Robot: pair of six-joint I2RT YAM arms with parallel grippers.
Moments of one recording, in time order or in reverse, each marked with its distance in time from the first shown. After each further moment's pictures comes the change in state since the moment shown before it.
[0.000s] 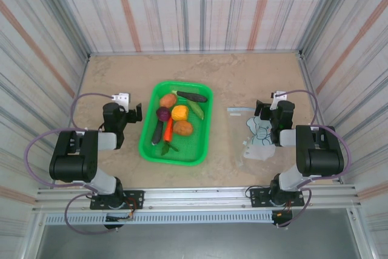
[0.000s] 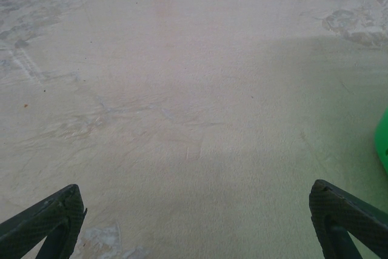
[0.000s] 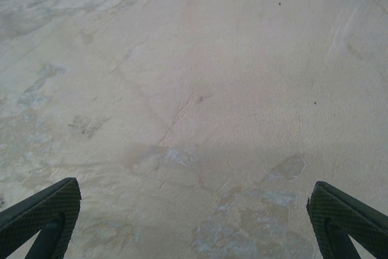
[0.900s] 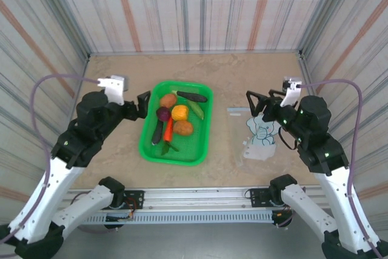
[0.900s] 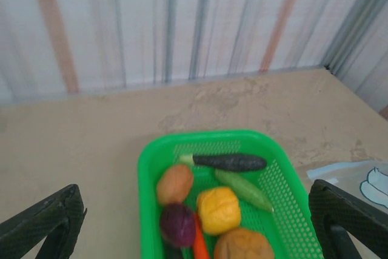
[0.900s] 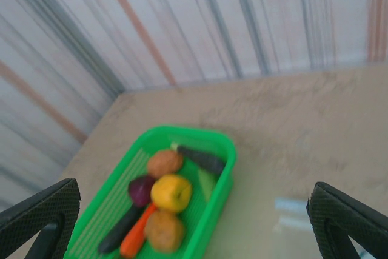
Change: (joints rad) left arm -0.481 -0.747 0.695 -1.383 -0.185 -0.291; right arm 0.401 -0.851 0.648 -1.362 -0.121 0.358
